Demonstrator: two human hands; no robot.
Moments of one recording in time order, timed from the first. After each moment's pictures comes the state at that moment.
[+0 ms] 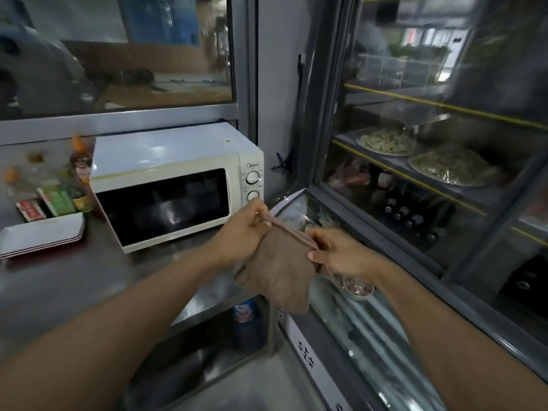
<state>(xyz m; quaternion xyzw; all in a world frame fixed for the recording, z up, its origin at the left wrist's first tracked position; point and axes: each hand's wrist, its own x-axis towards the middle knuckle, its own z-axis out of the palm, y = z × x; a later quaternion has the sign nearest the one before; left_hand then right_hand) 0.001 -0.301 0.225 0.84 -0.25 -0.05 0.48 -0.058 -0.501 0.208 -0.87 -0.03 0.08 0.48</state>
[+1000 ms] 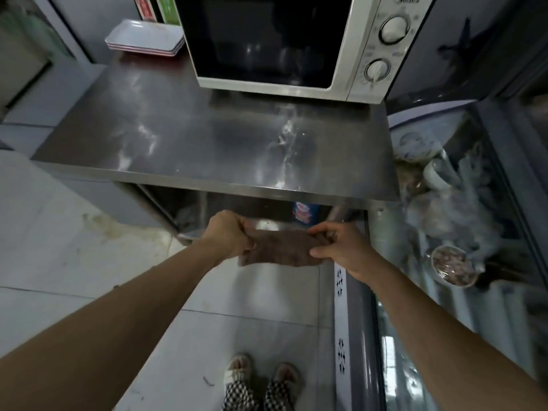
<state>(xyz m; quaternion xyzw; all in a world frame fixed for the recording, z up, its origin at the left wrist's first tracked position) -0.050 -0.290 0.008 0.86 0.28 -0.17 0.40 0.012 -0.501 -0.024 -0.79 -0.07 0.32 0.51</state>
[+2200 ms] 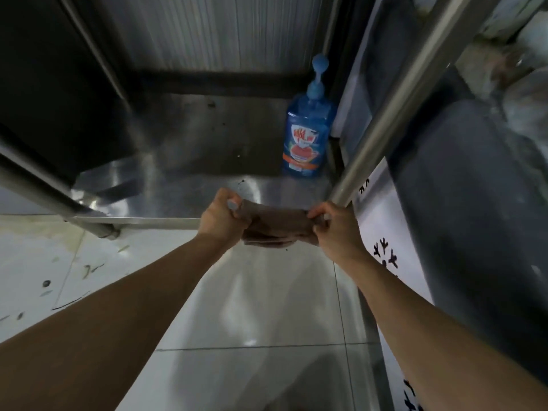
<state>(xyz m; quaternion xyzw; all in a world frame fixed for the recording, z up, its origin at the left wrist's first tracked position) 0.035 -0.281 -0.455 0.85 0.27 -0.06 0.45 0.070 -0.474 -0.471 -0.90 -0.04 0.11 0.42</state>
